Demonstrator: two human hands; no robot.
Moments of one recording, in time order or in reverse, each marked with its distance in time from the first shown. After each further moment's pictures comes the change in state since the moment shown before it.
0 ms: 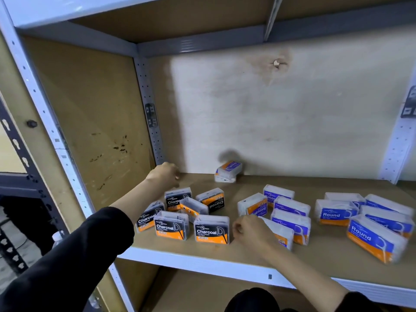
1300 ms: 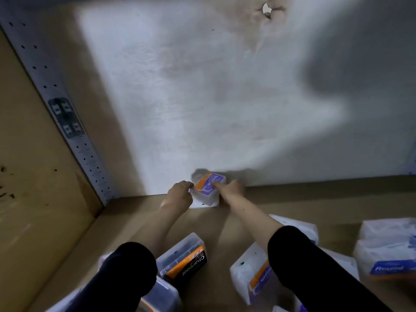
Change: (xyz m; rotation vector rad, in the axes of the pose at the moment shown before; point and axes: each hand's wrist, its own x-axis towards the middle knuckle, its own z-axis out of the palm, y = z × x) left_hand 0.206 0.083 0.123 -0.196 -0.066 0.110; right_hand 0.274 0.075 -0.006 0.862 0.230 0.616
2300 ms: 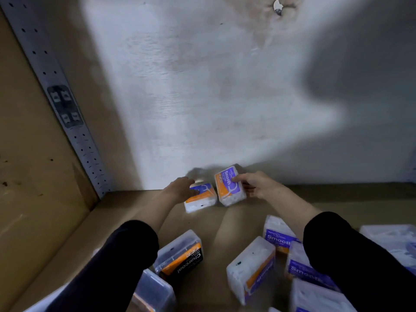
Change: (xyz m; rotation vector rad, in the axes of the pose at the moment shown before) left_hand 0.020 -0.004 -0.004 0.118 -0.223 0.063; right_hand 0.013 0.000 -0.060 0.277 -0.225 0.160
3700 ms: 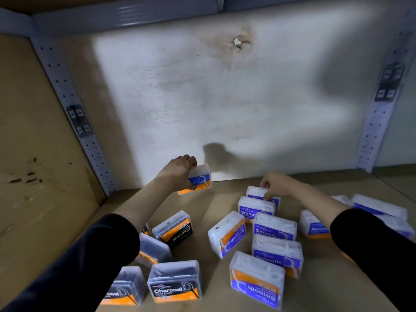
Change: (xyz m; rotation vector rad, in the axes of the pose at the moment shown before) left_hand -0.105 0.060 -0.056 0.204 0.256 0.230; right_hand -0.102 0.014 -0.102 -1.252 0.071 -0.299
